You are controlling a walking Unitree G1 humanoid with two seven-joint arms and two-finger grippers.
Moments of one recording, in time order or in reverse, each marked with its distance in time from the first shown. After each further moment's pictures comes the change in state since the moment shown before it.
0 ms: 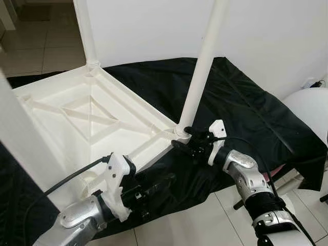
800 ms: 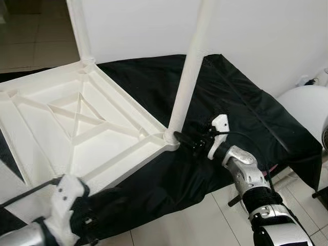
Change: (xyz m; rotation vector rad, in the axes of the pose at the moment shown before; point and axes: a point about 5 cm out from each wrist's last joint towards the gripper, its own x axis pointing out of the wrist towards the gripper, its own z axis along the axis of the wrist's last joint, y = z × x) left arm -0.083 0.002 -0.002 0.019 0.284 0.199; right arm 0.013 -0.002 0.003 0.005 -0.044 -0.022
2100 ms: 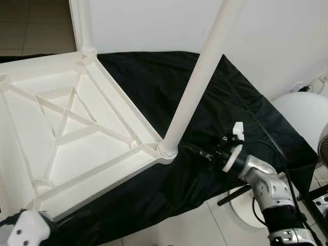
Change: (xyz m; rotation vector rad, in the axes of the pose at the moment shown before) left arm -0.058 -0.034 0.004 0.069 0.033 0.234; right arm -0.056 0.013 0.011 0.183 0.010 0.263
